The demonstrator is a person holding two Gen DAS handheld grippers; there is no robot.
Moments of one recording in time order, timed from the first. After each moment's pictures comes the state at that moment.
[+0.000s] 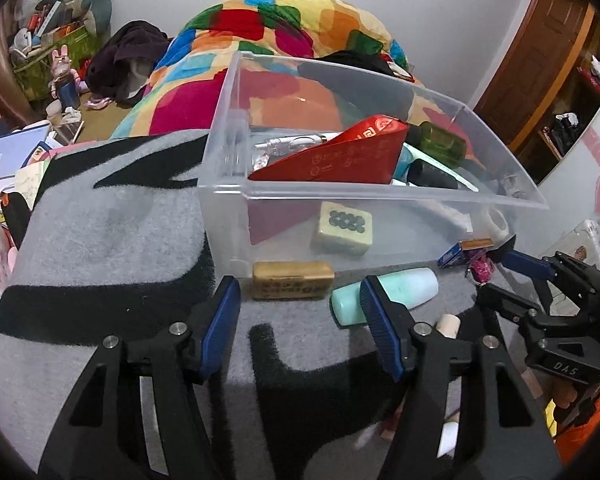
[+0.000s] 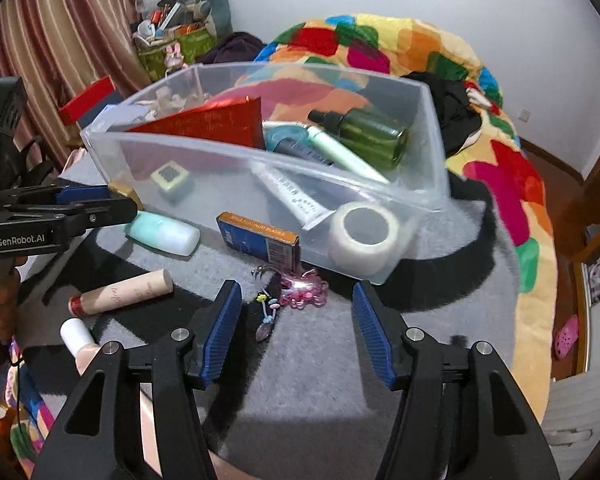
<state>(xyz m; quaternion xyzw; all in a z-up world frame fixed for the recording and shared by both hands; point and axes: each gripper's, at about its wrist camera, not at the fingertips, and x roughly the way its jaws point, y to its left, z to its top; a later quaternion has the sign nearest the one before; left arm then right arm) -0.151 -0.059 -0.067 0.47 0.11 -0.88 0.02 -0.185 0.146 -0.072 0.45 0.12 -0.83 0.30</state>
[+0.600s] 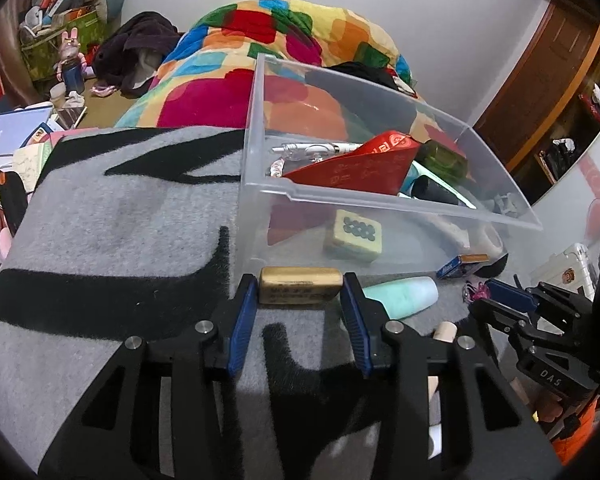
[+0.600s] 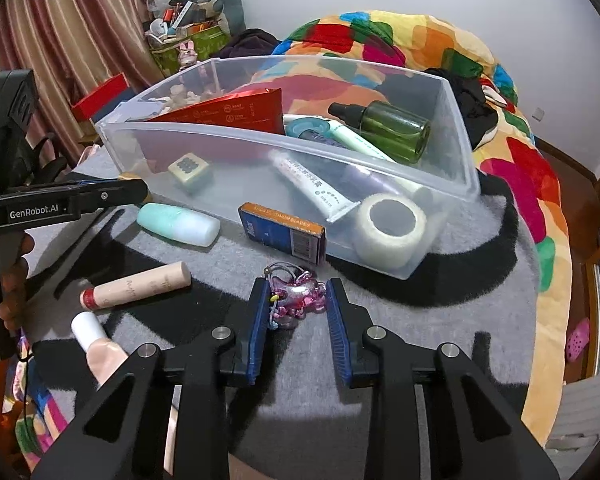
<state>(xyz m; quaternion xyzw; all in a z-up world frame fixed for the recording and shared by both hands) -0.141 -0.074 -0.064 0.45 0.15 -0.88 0.02 -0.177 0.145 -0.074 0.44 0.11 -0.83 0.33</state>
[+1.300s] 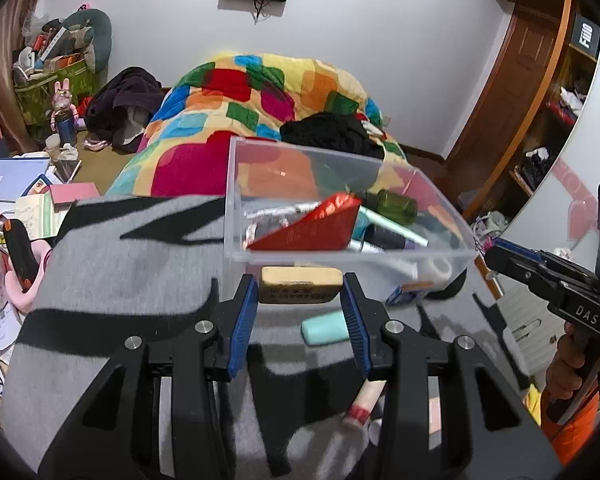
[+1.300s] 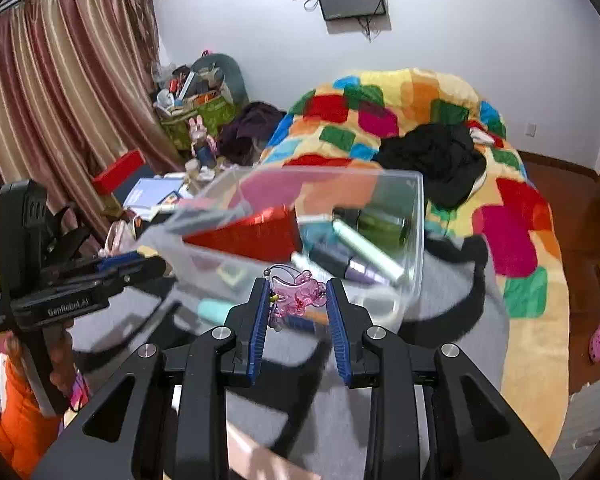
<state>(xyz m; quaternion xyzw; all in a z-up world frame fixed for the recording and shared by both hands) -0.118 -0.066 -0.006 0.37 0.13 -0.92 -0.01 -0.173 0.158 0.008 0.36 0.02 -0.87 0.34</state>
